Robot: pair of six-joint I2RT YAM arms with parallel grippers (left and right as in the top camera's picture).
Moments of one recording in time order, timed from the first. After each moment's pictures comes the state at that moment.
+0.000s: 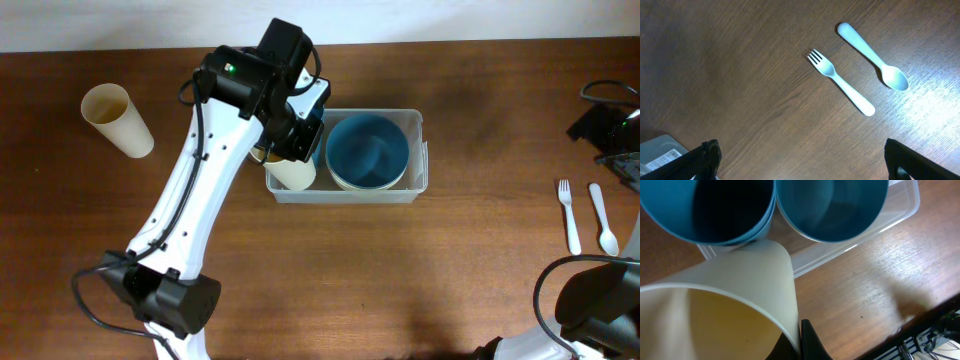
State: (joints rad) left arm -0.45 1.97 2.23 -1.57 0.16 0.00; right arm -0.50 1.79 1.85 -1.32 0.03 0.37
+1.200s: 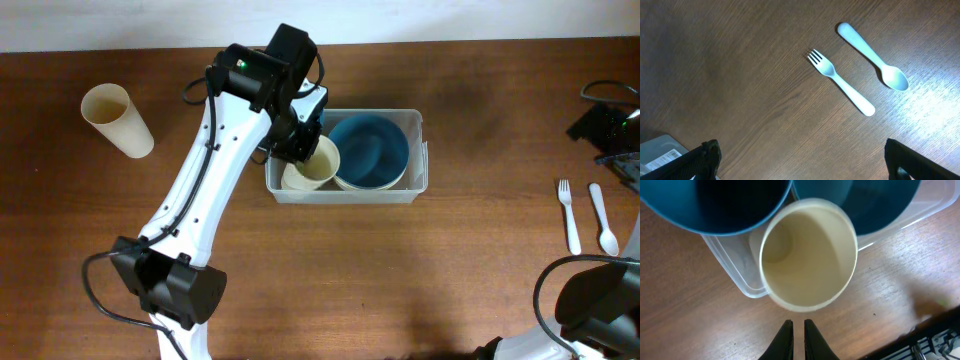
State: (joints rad) left arm -0.45 2.02 2.23 -1.60 0.12 -0.01; right arm -0.50 1.79 1.85 -1.32 0.03 0.37
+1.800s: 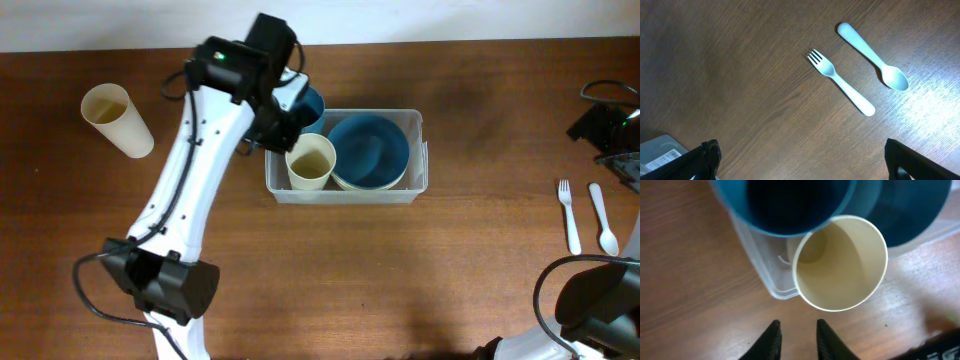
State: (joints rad) left arm -0.38 2.02 2.27 -1.60 0.08 -0.01; right arm -0.50 1.79 1.85 -1.32 0.03 0.37
